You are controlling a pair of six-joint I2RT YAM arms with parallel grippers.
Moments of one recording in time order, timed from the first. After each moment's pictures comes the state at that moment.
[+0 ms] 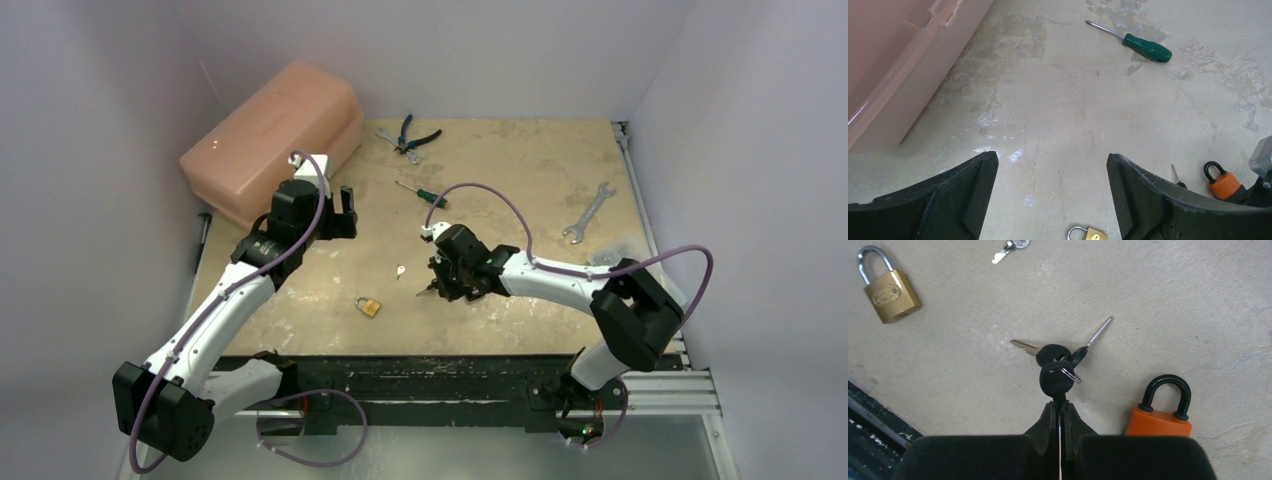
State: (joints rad) left arm -0.38 1.06 0.91 -0.38 -0.18 -0.25; right arm 0.86 1.57 0.90 -0.30 0.01 0.28
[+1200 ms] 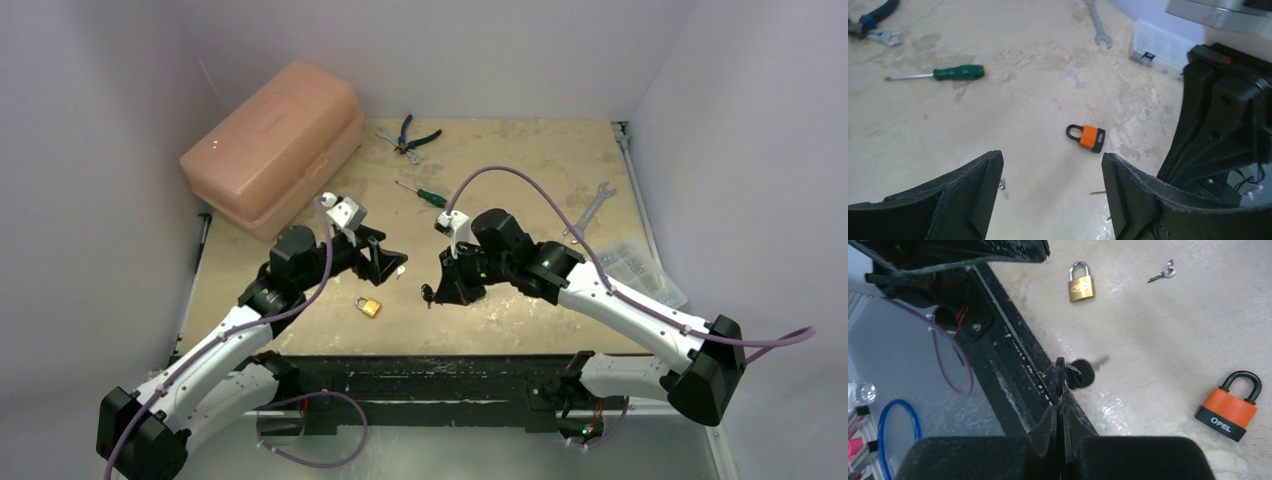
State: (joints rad) left arm -0.55 0.87 0.62 0.06 0.33 -0.21; right arm 0.86 1.19 1.00 -0.54 -0.34 0.29
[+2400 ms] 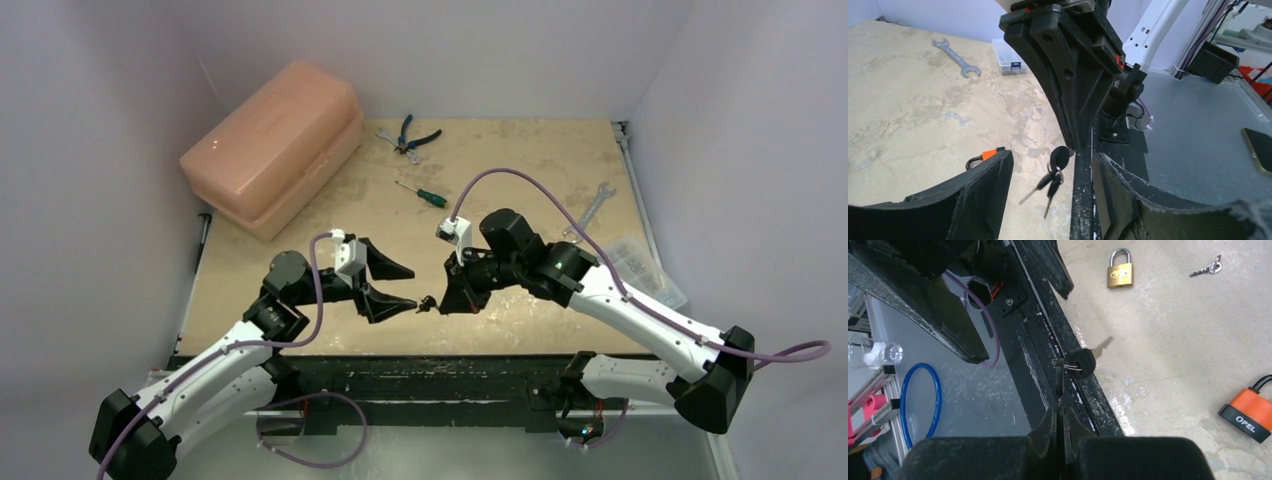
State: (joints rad) left arm -0.63 0.76 0.42 0.44 0.80 -0.22; right arm 0.86 1.12 1.02 -0.64 -0.50 0.22
